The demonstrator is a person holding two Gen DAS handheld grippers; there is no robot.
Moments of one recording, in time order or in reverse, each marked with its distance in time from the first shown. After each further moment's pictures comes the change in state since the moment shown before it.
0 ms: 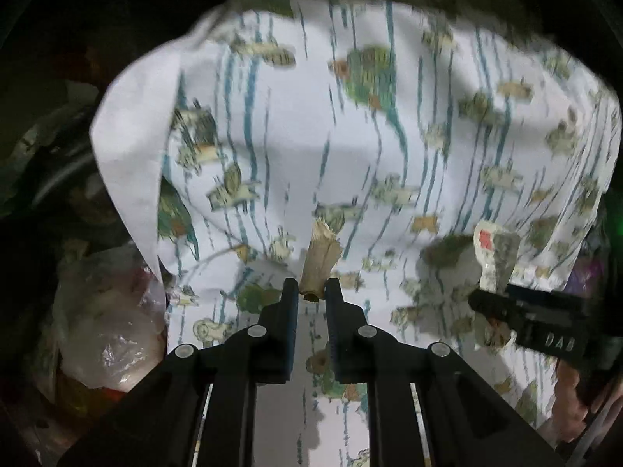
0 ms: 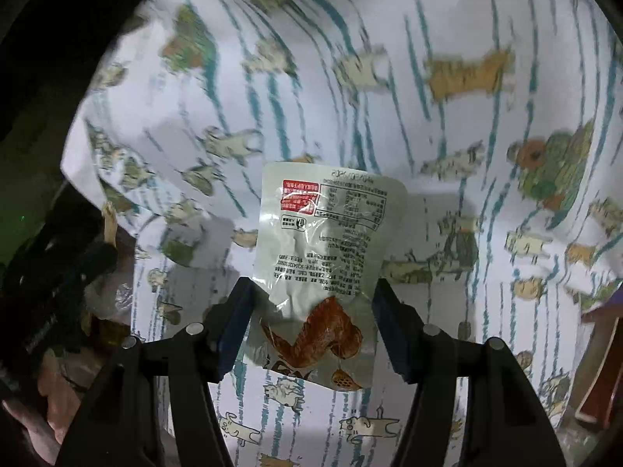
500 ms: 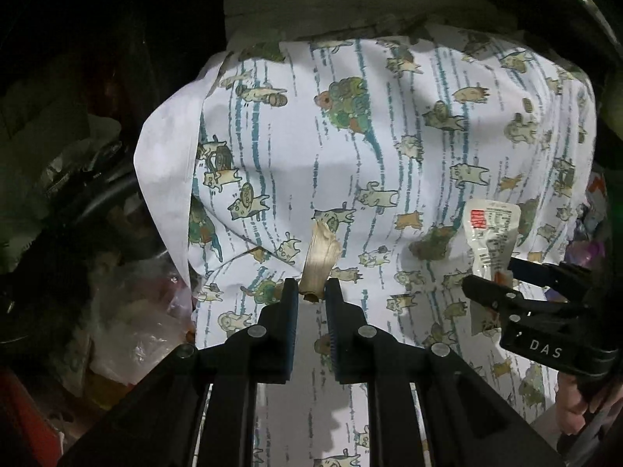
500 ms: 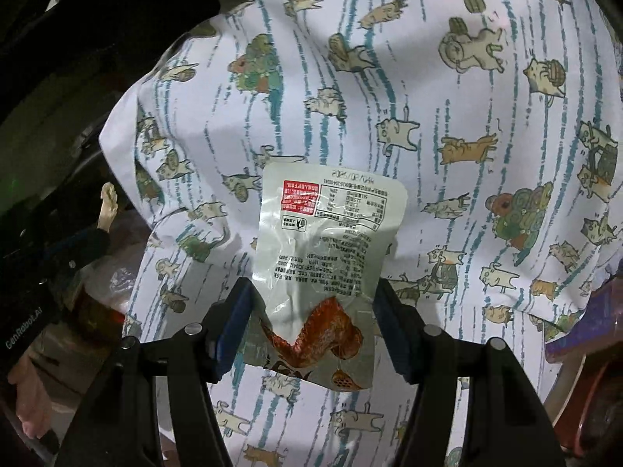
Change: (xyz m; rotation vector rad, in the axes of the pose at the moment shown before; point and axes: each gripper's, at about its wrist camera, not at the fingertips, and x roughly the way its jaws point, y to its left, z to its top) left arm -0.048 -0.018 -0.021 0.077 -0.066 0.058; right arm -0.031 0.043 -0.023 -0.159 -0.134 -0.074
